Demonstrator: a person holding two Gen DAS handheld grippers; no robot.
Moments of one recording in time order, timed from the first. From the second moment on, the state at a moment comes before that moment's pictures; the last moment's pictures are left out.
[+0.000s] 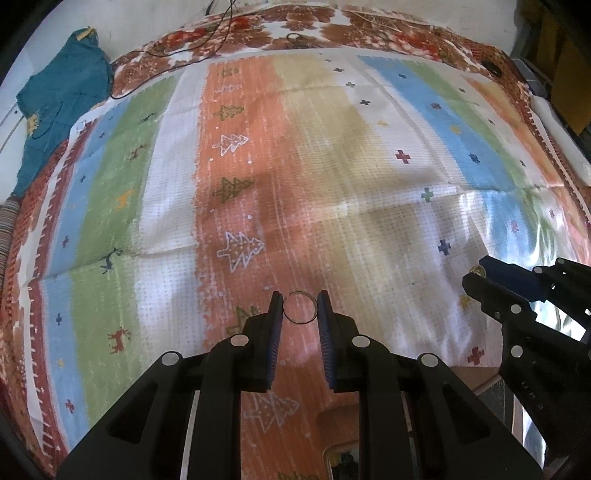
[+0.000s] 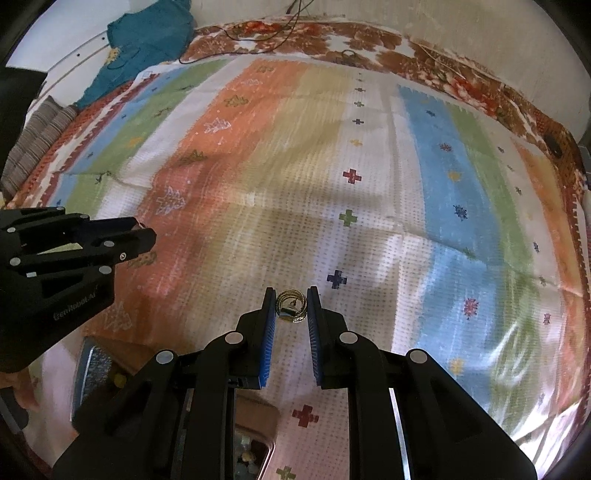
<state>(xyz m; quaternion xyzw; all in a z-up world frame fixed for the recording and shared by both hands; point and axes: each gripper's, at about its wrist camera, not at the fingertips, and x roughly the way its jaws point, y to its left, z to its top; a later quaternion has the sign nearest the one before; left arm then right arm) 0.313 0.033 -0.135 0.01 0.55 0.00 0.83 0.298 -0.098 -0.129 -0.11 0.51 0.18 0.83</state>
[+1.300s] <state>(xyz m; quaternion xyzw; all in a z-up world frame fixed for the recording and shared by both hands) 0.217 0.012 -0.067 -0.02 0.50 -0.04 0.87 0.207 -0.107 -0.064 -0.12 0.44 0.23 0.86</state>
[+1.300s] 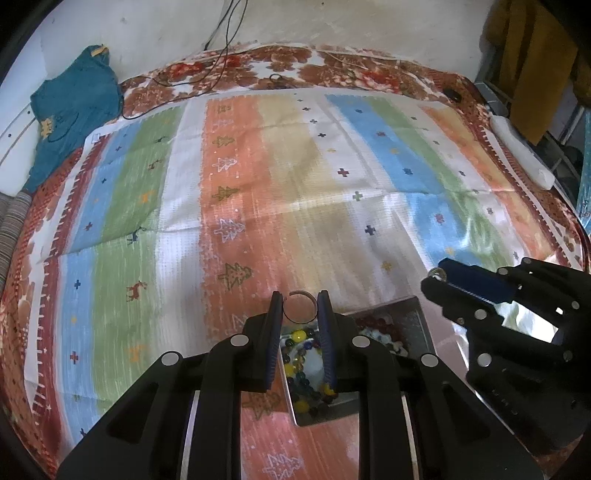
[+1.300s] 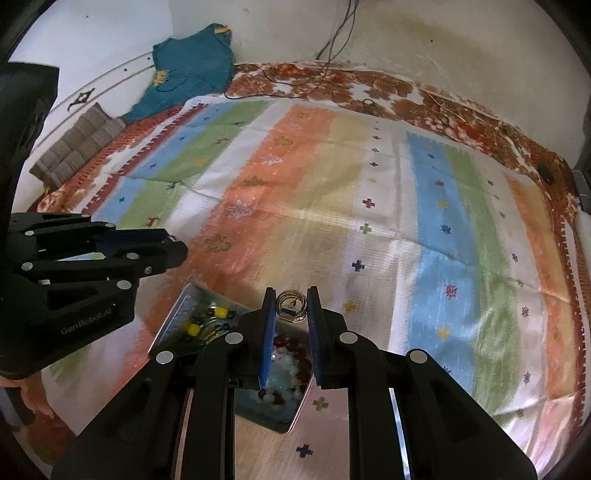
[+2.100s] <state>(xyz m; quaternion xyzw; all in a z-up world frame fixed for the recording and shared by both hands) 0.178 0.009 -0.055 -0.04 0.49 -0.04 0.87 0.175 -0.113 -0.066 -0.10 0.46 0.26 0.84</state>
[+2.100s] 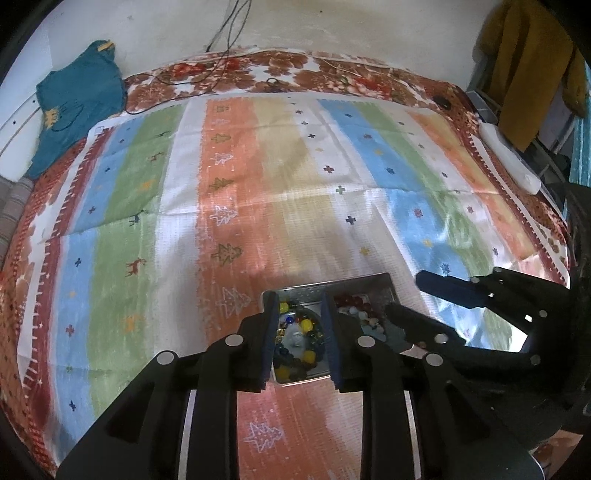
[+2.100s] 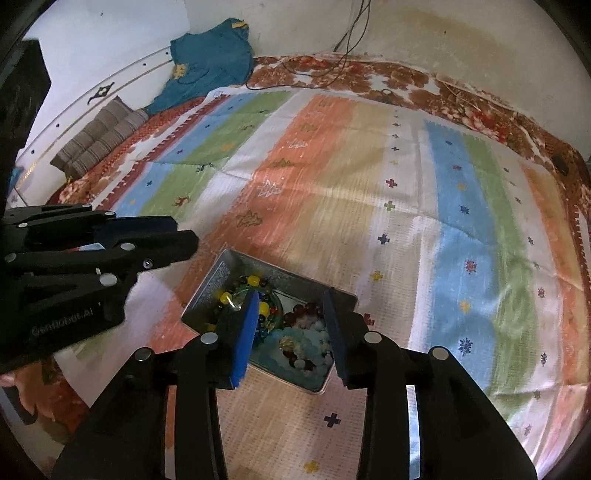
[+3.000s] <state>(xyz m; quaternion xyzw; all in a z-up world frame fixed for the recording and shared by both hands) 0.083 0.009 -0.025 -0.04 0.44 -0.04 0.90 0.119 -0.156 -0.040 -0.07 0.42 0.26 0.87</state>
